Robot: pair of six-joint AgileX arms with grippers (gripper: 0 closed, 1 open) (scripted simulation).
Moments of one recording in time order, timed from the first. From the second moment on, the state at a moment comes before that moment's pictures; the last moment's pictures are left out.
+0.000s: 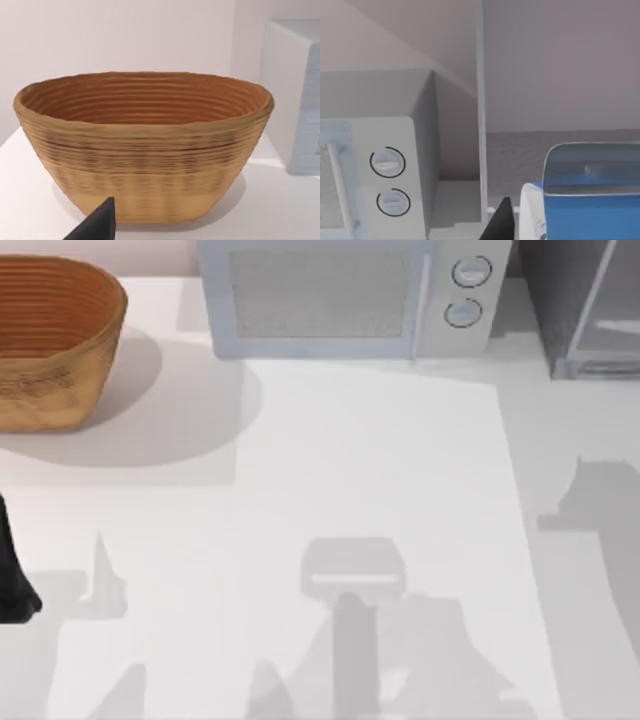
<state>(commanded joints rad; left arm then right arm) 0.00 0.00 0.00 0.00 0.00 0.00 0.21 0.71 0.29 0.41 0.22 0.03</state>
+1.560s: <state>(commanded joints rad) 0.00 0.00 0.00 0.00 0.00 0.00 -0.07 0.48 0.26 0.32 -0.07 0.01</state>
